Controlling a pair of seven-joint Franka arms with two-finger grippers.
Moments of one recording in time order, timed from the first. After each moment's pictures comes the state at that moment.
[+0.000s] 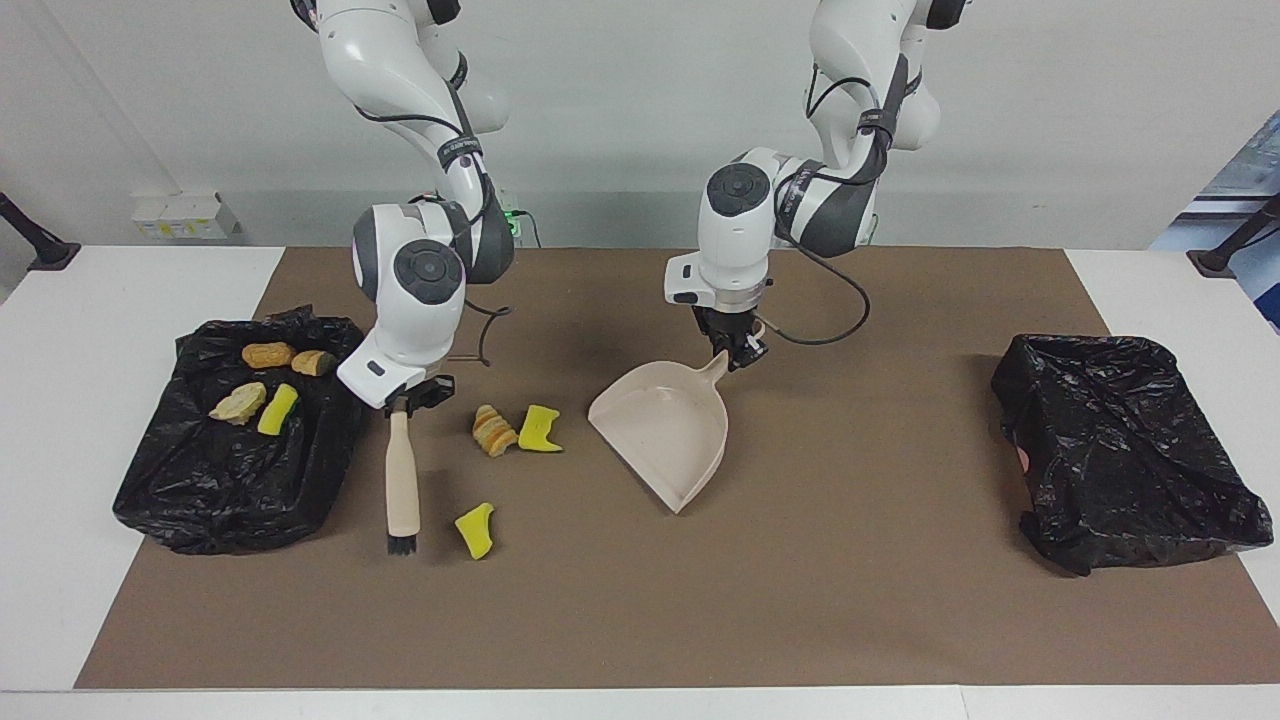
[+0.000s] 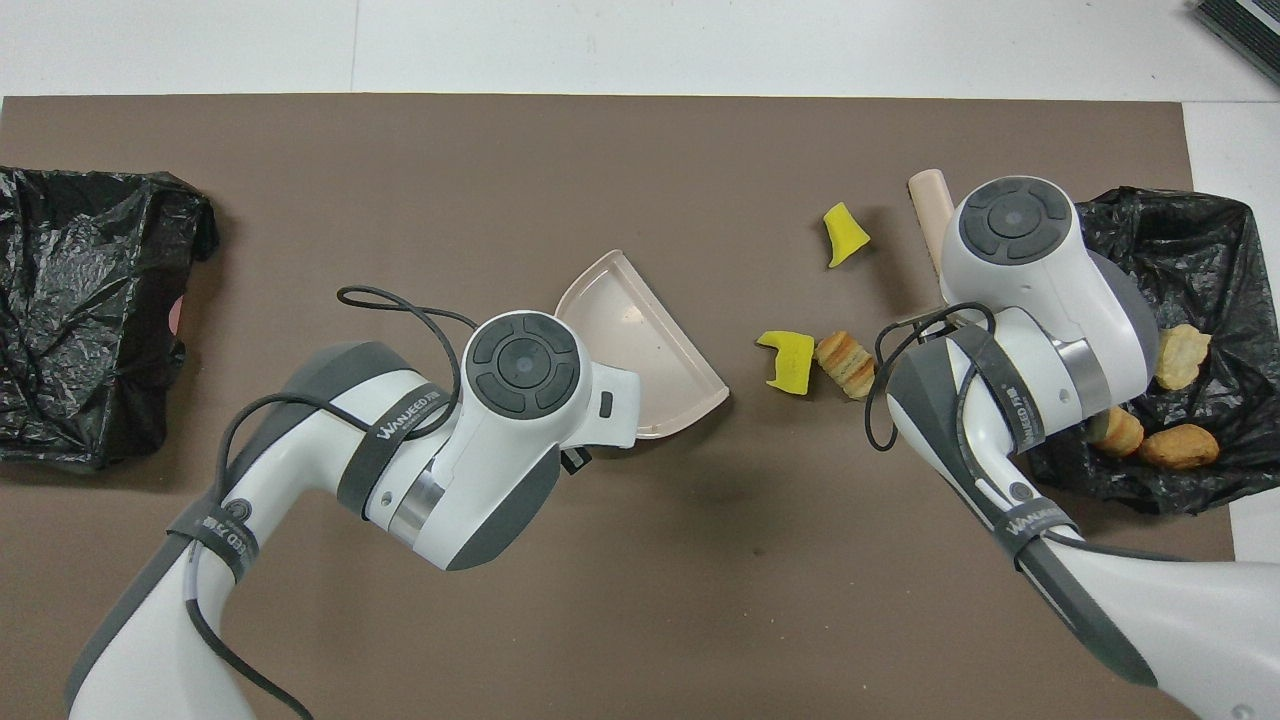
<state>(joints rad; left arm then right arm) -0.58 0.21 -0.07 -1.89 0.08 2.03 0.29 -0.03 0.30 0.20 -1.82 -0.47 1.94 0.19</state>
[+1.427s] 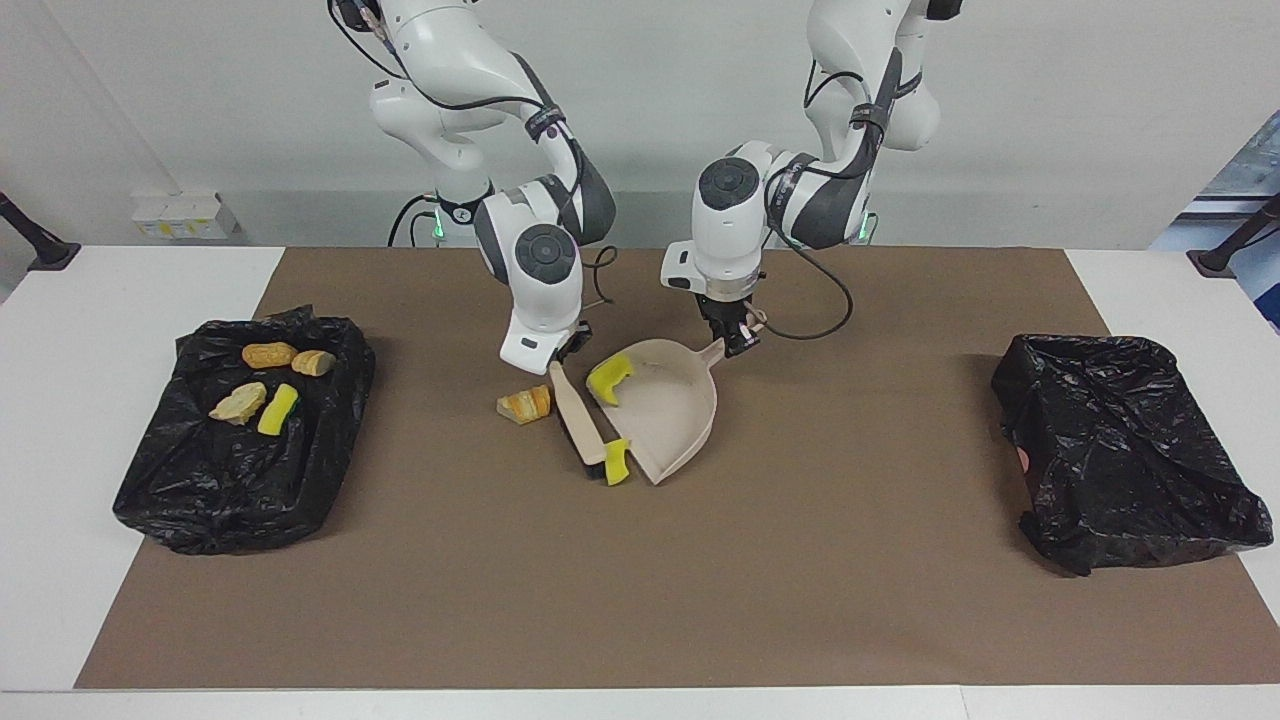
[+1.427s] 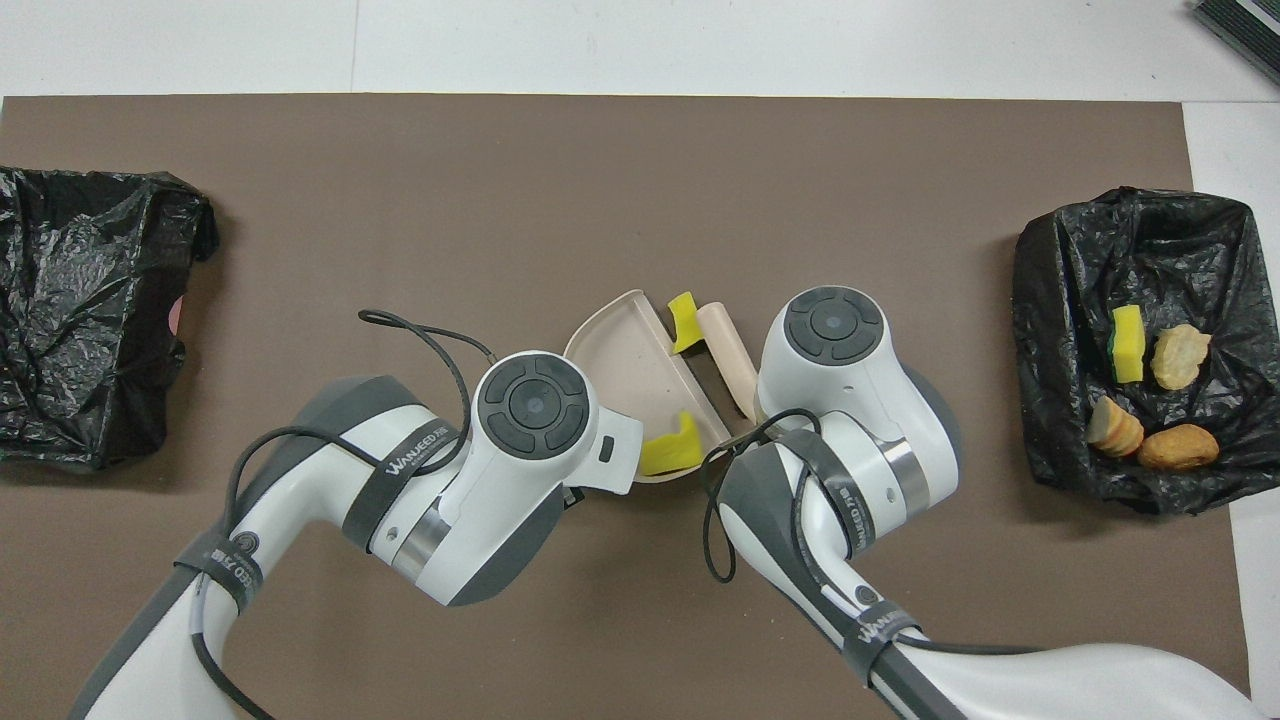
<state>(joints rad) -0.60 0.16 -0.08 -1.98 0.08 2.03 0.39 0.21 0.24 0.25 -1.98 -0.02 1.94 0.07</state>
